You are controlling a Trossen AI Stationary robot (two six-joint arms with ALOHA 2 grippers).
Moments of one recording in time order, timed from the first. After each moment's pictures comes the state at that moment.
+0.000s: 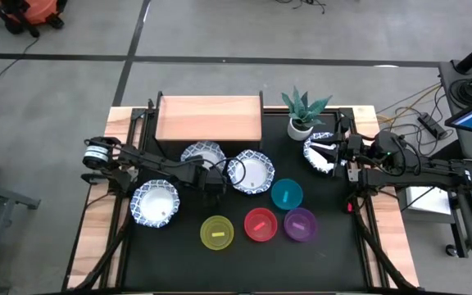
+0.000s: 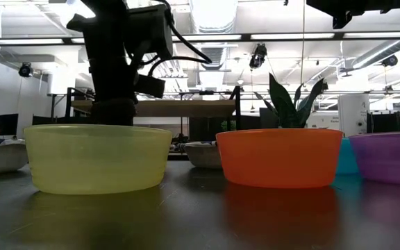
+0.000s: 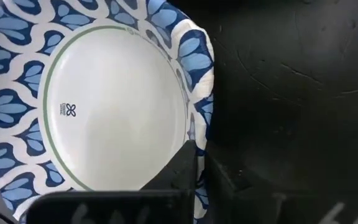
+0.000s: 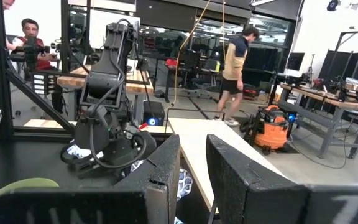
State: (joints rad) left arm -0.10 1.73 1.06 -0.78 -0.37 -0.39; right arm -0.15 0.49 0.52 0.00 0.03 -0.16
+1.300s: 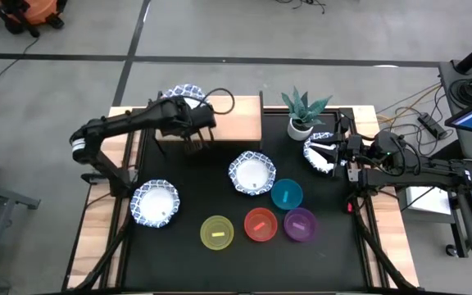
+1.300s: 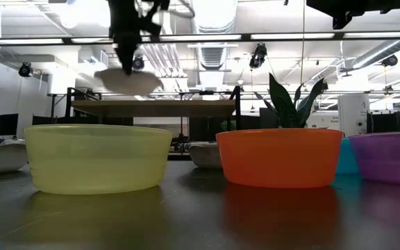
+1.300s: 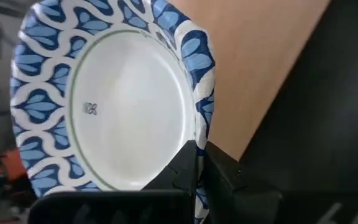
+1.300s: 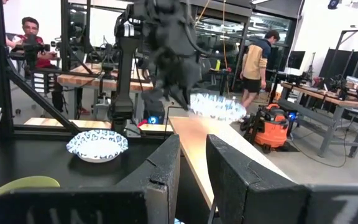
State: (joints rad) left arm 0.29 1.58 1.59 -1.39 -0.52 -0.05; right arm -0.15 0.49 0.52 -0.01 0.03 -0.16
